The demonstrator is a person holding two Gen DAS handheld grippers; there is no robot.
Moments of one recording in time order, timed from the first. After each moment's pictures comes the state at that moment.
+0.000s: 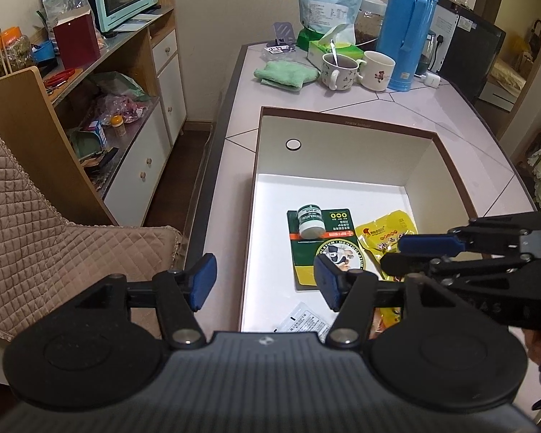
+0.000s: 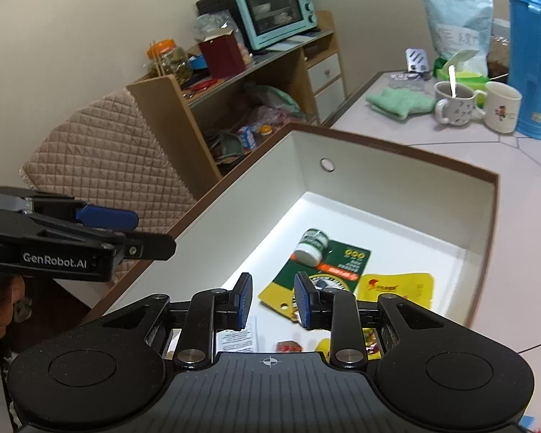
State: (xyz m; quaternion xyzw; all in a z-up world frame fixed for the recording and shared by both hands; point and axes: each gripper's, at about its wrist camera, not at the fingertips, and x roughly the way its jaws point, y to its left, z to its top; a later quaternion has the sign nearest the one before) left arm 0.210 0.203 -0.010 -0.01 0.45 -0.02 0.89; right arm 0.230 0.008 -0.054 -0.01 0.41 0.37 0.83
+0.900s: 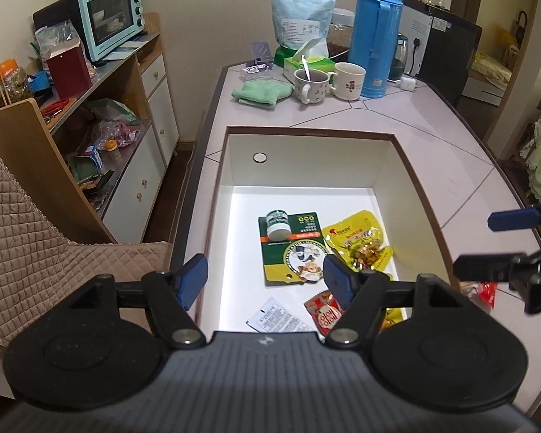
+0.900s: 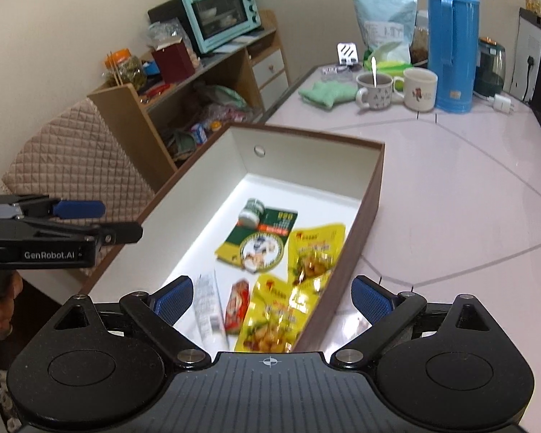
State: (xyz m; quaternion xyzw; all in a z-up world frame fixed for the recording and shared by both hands) left arm 0.172 0.159 0.018 0.02 0.42 -0.04 0.91; right arm 0.176 -0.066 -0.002 -0.01 0.44 0.29 0.85
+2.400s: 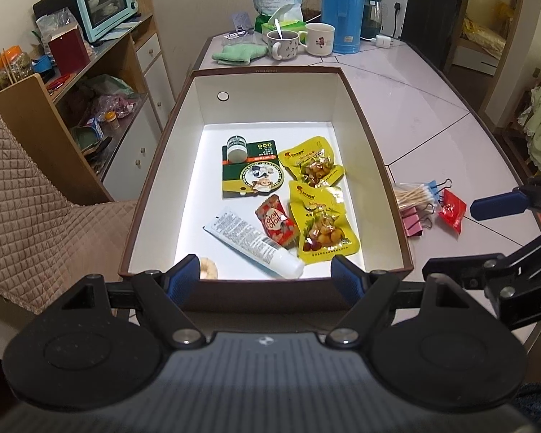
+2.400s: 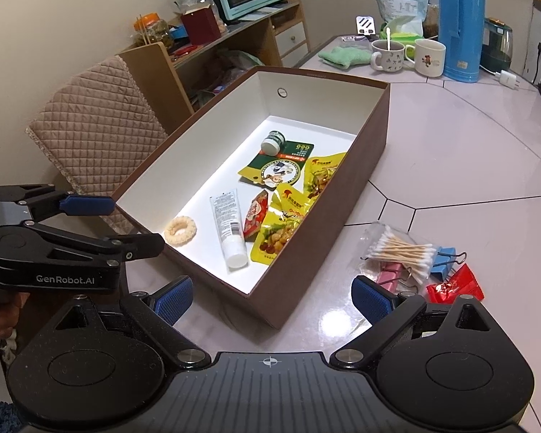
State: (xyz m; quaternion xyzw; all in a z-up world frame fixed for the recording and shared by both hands) left arm 0.068 0.092 0.002 0.04 0.45 -0.03 0.89; right arm 0.091 -0.104 -0.015 -0.03 0.46 0.32 0.83
